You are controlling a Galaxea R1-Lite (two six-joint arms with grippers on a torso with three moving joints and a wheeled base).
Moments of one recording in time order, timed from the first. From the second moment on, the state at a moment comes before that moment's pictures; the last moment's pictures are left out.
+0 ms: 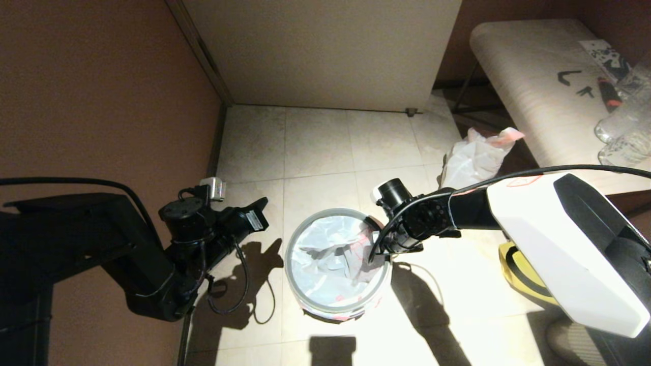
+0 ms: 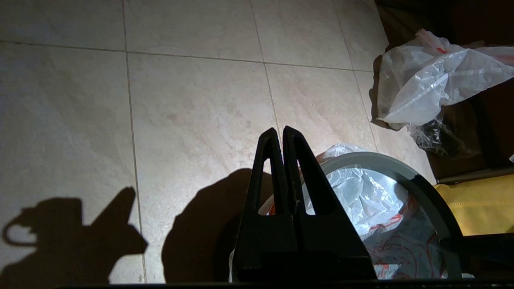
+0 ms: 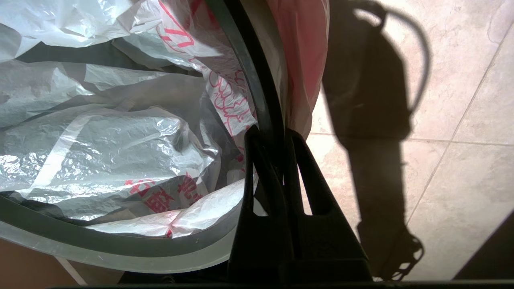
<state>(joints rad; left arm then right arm) -0.21 2.16 -0.70 -1.47 -0.12 -0.31 0.55 2.44 -1.92 0.42 -0.19 0.38</state>
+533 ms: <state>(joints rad) -0.21 2.16 -0.70 -1.47 -0.12 -0.31 0.54 2.48 -1.96 0.41 -0.22 0.32</state>
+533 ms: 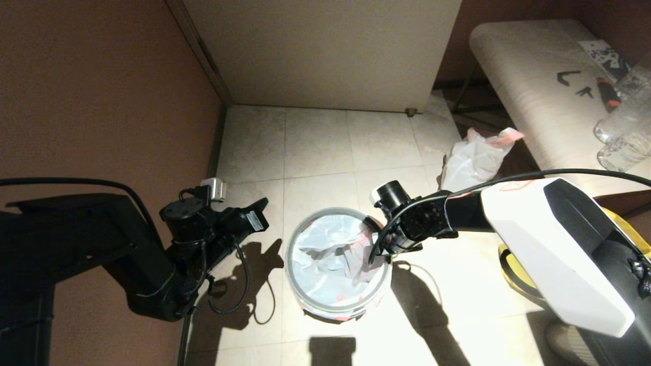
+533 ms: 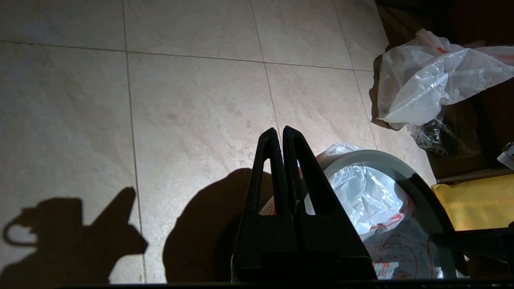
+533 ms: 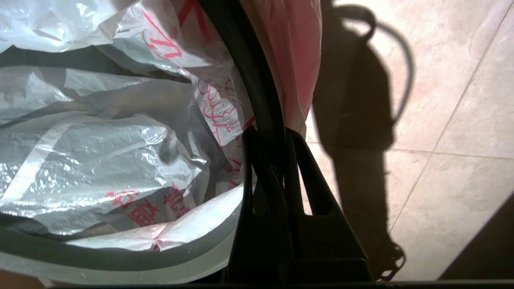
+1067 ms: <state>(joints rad) -0.21 2.17 -0.71 -1.47 -0.12 -0.31 0.55 2.50 -1.97 0.36 -0.22 0.25</state>
